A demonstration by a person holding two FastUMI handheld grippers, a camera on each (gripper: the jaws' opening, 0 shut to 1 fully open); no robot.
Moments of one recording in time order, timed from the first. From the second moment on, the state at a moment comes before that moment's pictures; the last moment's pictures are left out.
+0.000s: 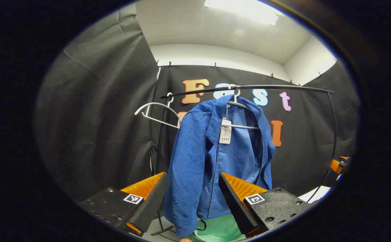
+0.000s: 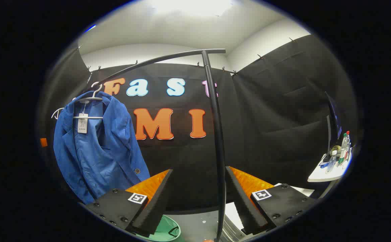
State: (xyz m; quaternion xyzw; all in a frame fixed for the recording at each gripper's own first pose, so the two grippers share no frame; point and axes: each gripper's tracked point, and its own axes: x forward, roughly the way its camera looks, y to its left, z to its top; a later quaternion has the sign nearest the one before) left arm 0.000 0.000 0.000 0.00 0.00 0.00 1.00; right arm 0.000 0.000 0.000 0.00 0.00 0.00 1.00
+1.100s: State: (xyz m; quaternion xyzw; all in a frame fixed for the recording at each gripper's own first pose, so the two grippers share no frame) left arm 0.004 -0.009 0.009 0.01 0.00 0.00 1.00; right arm 0.028 0.056 0.000 0.00 0.01 0.05 1.00
